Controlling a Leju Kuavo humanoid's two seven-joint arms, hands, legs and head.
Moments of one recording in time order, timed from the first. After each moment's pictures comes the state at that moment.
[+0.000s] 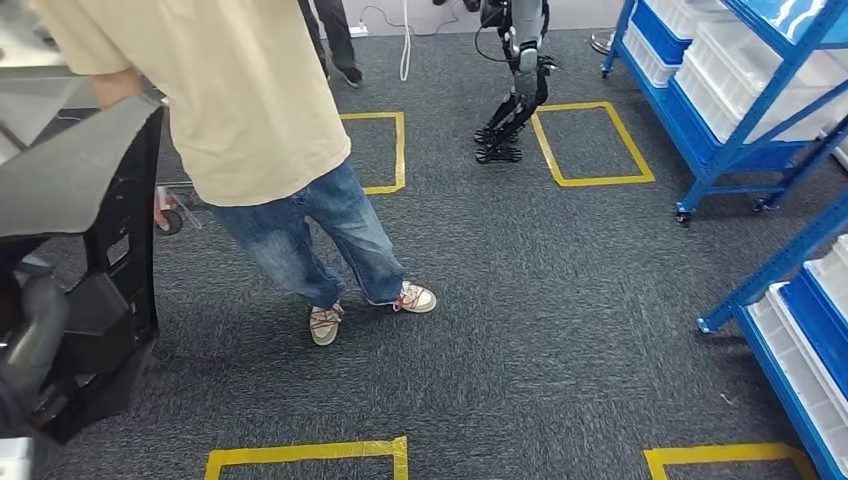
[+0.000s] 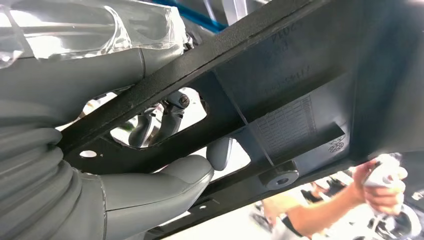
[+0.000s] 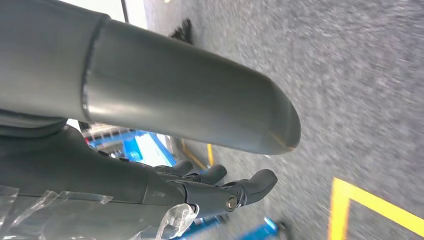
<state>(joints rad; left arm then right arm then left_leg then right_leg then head) -0.35 0.75 -0.55 -2.24 -0.66 0.26 0.69 -0.17 0.10 -1.18 -0.09 1.57 -0.15 0.32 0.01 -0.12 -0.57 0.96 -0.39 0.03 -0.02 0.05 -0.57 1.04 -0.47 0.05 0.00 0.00</state>
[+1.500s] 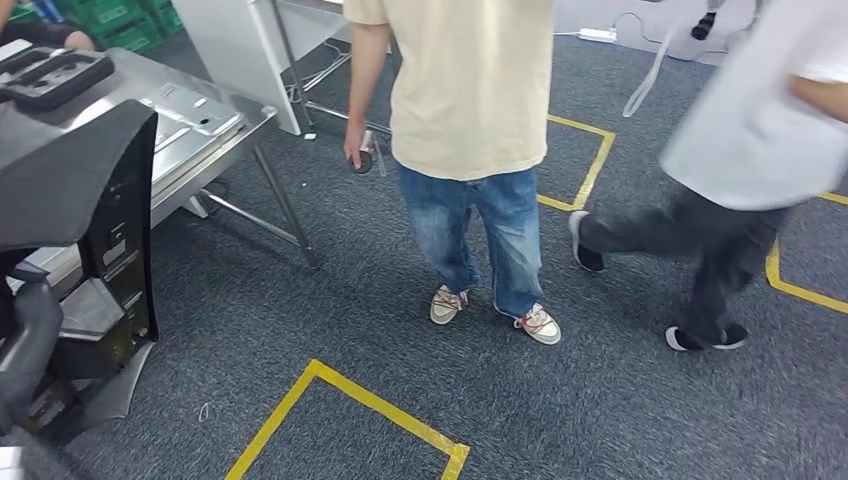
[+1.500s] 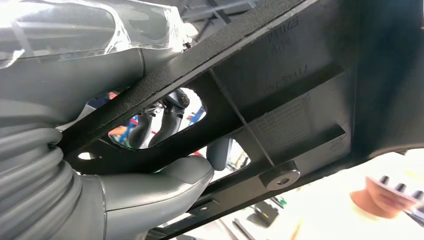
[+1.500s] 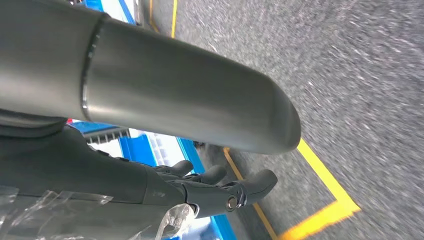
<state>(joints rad) -0.36 0.76 -0.56 -2.24 -0.64 0.26 0.69 -0.17 0.12 -1.18 -0.09 1.57 -0.14 0.30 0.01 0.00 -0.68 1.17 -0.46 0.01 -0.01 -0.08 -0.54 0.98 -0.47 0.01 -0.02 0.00</state>
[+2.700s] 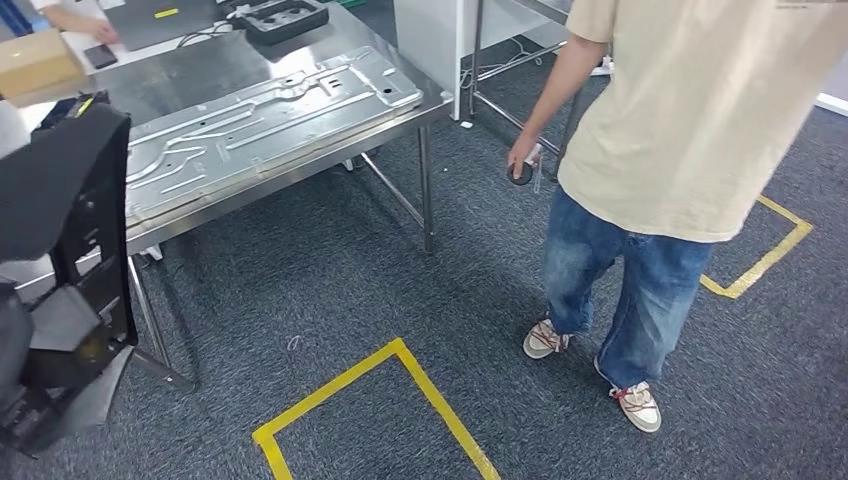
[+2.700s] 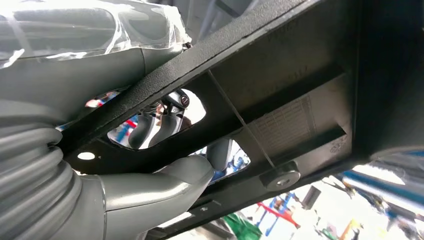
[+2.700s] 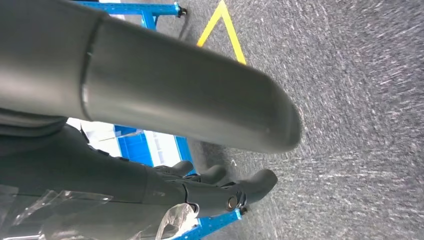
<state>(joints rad) -0.37 0.77 -0.55 -2.24 -0.63 0.25 0.69 -0.17 0.13 -1.18 -0.09 1.57 -0.14 0.30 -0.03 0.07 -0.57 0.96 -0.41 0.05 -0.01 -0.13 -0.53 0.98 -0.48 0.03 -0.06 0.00</state>
